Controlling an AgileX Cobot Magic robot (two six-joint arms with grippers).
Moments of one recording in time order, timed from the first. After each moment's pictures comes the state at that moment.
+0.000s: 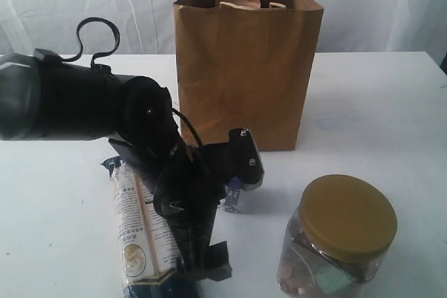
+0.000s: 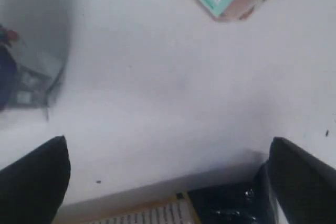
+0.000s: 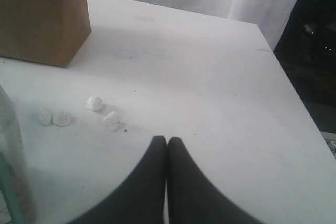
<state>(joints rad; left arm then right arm) -0.85 1.75 -1.12 -0.37 0.73 0.89 0.01 0.00 0.00 0.04 0.36 -0.20</state>
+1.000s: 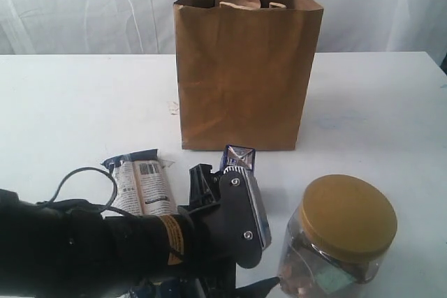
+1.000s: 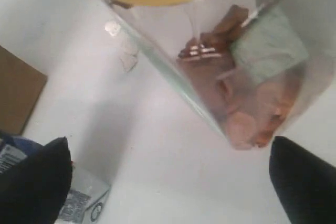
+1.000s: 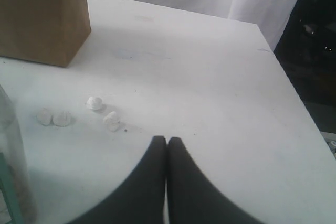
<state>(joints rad) -1.07 1.66 -0.65 0.07 -0.37 0.43 0.01 0.00 0.00 0.04 0.36 -0.20</state>
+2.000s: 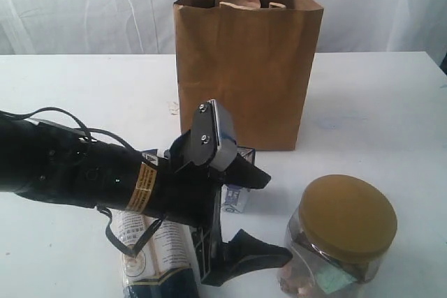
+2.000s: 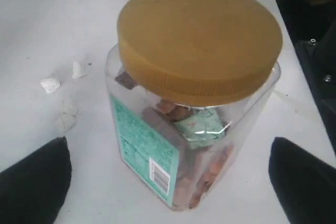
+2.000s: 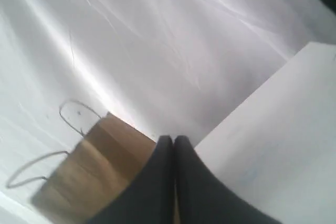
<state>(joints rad) -0.75 1.66 -0.79 1.33 -0.74 -0.87 0.01 0.00 0.00 0.52 -0.05 0.31</state>
